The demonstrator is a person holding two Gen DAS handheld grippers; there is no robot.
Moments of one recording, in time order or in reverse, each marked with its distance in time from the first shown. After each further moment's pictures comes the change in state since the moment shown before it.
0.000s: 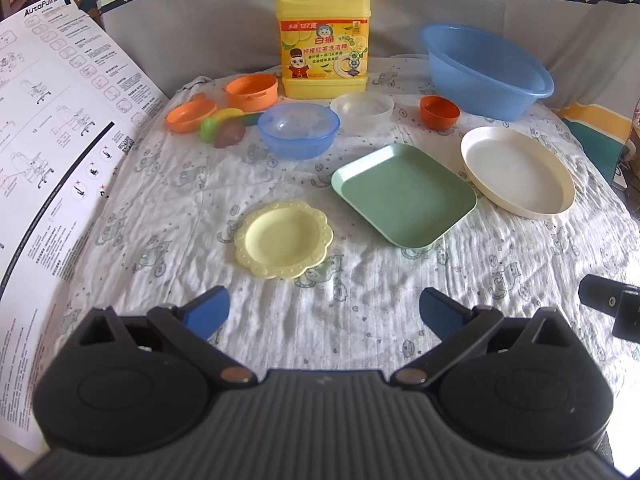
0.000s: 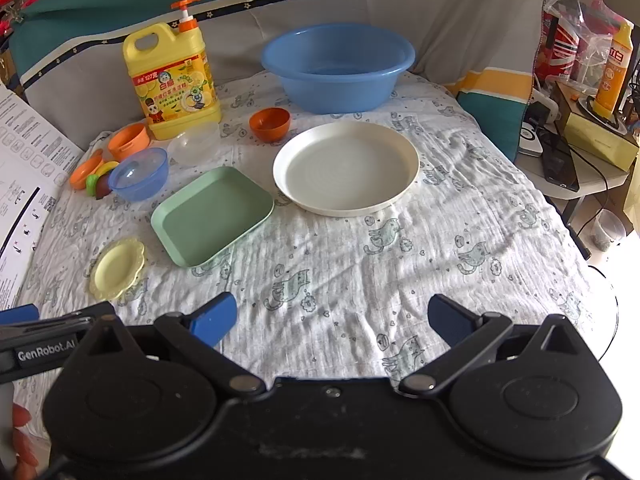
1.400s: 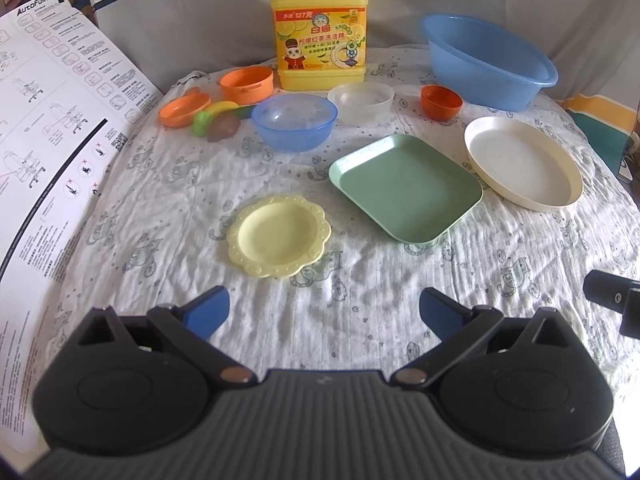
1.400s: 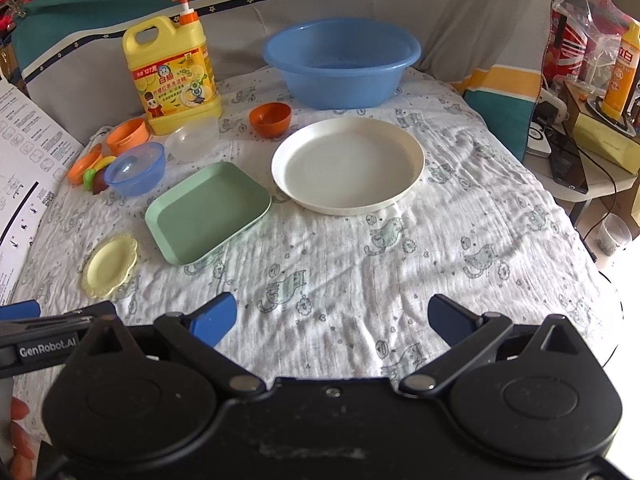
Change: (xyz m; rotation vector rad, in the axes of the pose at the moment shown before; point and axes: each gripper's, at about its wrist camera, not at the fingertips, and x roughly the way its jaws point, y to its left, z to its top) left arm 0.020 -0.006 -0.002 0.015 0.009 0.005; right arm 0.018 -0.005 0.001 -0.028 -0.012 0.017
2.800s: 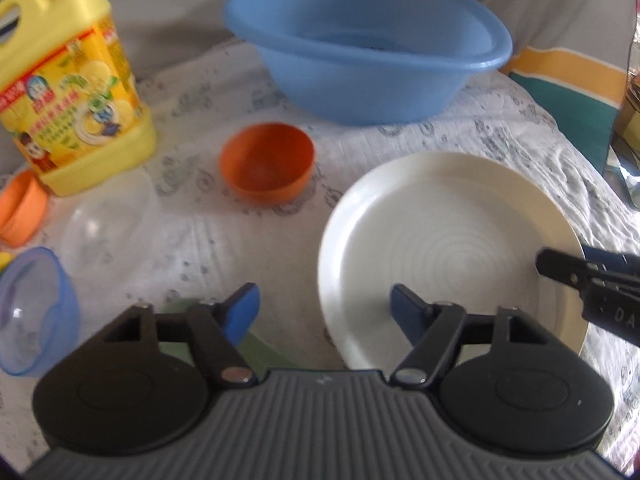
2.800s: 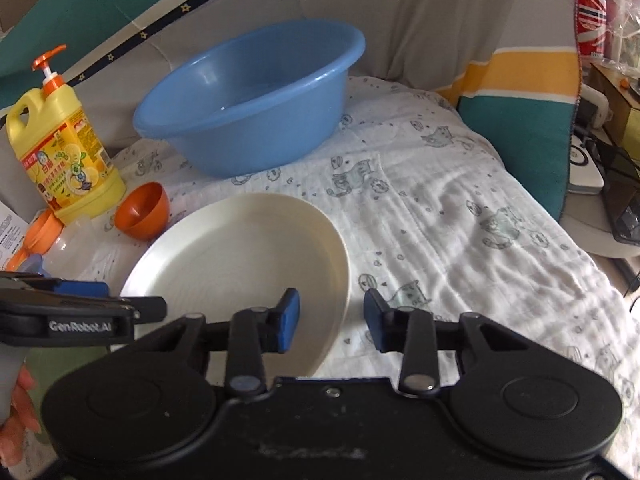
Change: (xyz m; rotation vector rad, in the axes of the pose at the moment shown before) left arm 0.190 -0.167 0.145 0.273 0.080 -0.207; right arm 0.204 -0.119 0.104 0.121 -0.053 0.082
